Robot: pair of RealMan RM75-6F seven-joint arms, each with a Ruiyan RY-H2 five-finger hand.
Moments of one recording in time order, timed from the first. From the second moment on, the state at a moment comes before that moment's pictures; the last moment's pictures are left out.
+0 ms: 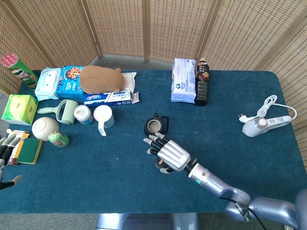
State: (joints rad) left arm -0.06 -0.83 0.03 -1.91 1.51 1.42 0.04; right arm 0.74 -1.52 0.11 -1.53 -1.66 0.94 -0.16
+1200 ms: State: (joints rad) left arm -0.06 -0.83 0.03 -1.92 1.49 1.40 0.07; right arm 0.82 -1.57 0.05 -1.40 -1.58 0.83 -0.30
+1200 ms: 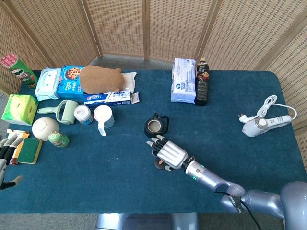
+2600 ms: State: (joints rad) left arm -0.06 -0.84 0.03 -1.92 1.49 1.40 0.08; right arm 0.83 -1.61 0.01 -1.34 -1.56 0.83 -0.24
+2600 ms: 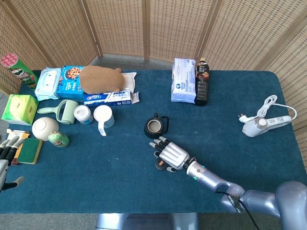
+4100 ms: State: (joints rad) left arm -0.05 -0.82 0.04 -1.92 1.52 1.42 0.04; right arm 0.85 -1.40 0.22 -1.59 -1.26 0.87 -0.26
